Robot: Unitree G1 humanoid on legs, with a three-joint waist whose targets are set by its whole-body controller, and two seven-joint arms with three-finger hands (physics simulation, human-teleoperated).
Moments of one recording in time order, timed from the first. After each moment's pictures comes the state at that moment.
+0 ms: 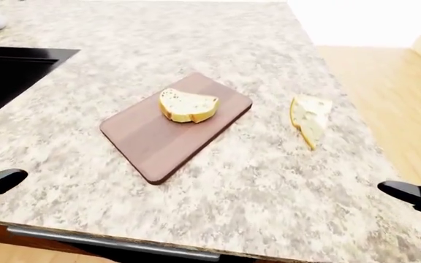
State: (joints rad) left arm 0.00 0.41 0.96 -0.67 -0.77 0.70 0.12; right arm 0.06 -0.18 -0.85 -0.99 0.48 0.78 0.00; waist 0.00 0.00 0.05
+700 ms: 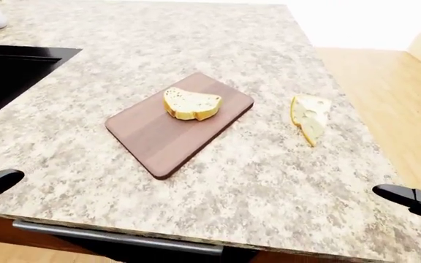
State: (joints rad) left arm 0.00 0.42 0.97 -0.67 -0.77 0.70 0.11; right arm 0.06 -0.17 -0.84 -1.02 0.45 0.81 0.04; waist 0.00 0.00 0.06
